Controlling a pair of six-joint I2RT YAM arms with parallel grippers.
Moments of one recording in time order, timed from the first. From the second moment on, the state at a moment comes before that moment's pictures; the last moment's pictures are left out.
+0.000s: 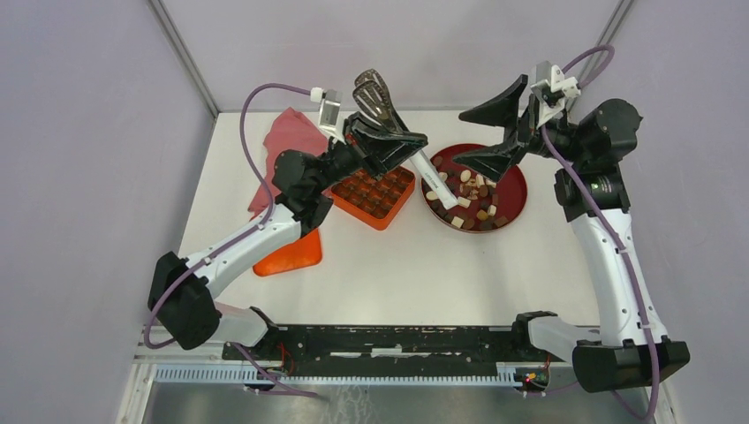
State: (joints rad) left arm -0.71 1.40 1.14 0.95 0.54 -0.75; right arm 0.09 1.15 1.37 0.09 -1.21 0.27
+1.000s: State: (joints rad) left arm -0.73 1.47 1.13 1.25 0.62 -0.83; right arm 0.34 1.11 1.12 0.22 -1.03 0.47
